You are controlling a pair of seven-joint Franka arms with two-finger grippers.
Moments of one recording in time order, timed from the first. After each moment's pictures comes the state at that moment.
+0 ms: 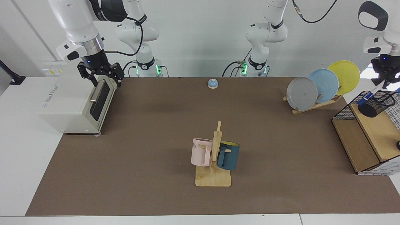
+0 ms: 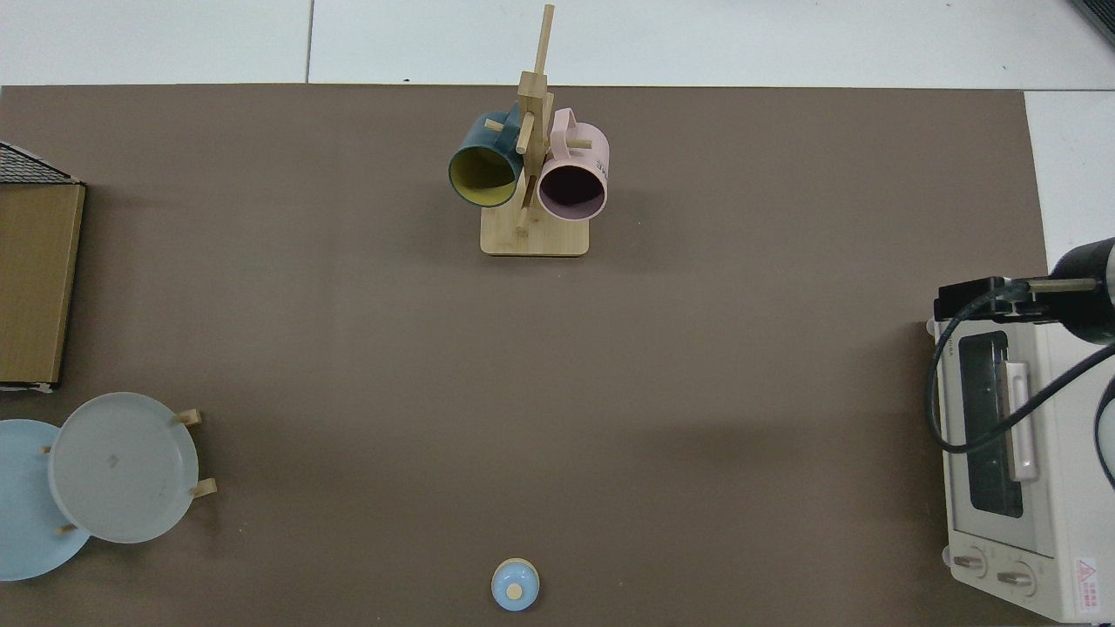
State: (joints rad) left arm -0.06 0.07 0.35 -1.52 0.40 1.80 1.60; right arm 0.07 -0.09 -0.06 -1.73 -0.02 1.68 0.07
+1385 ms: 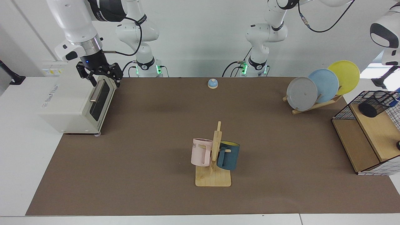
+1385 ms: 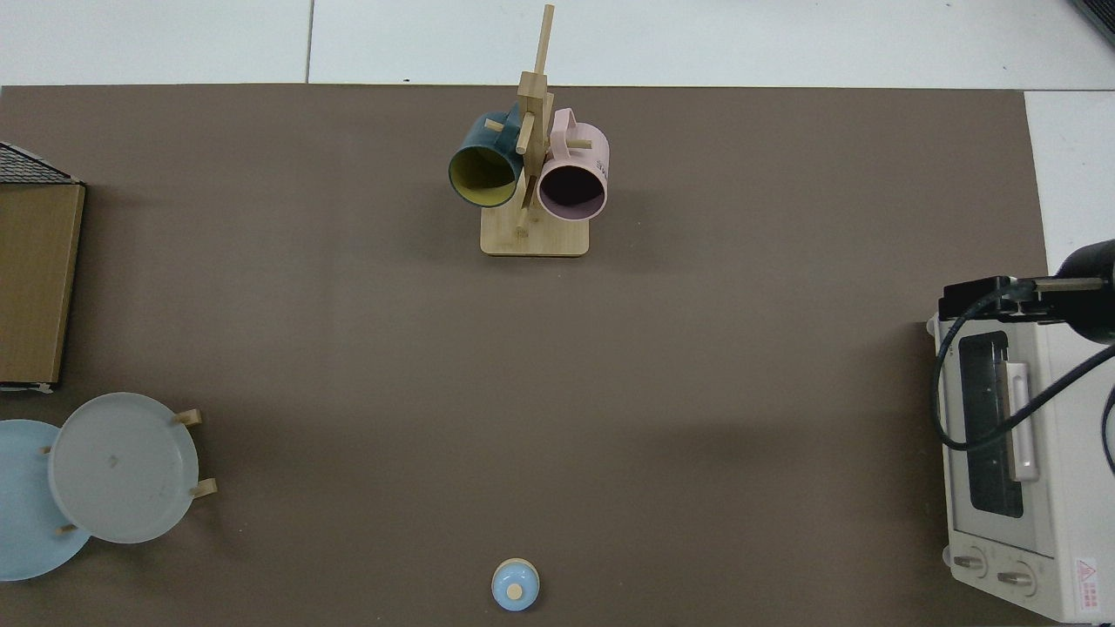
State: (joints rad) left arm -0.02 0.22 0.44 -1.48 0.59 1.96 1.68; right arm 0.06 -0.09 -0.06 -1.73 -0.02 1.68 0.07
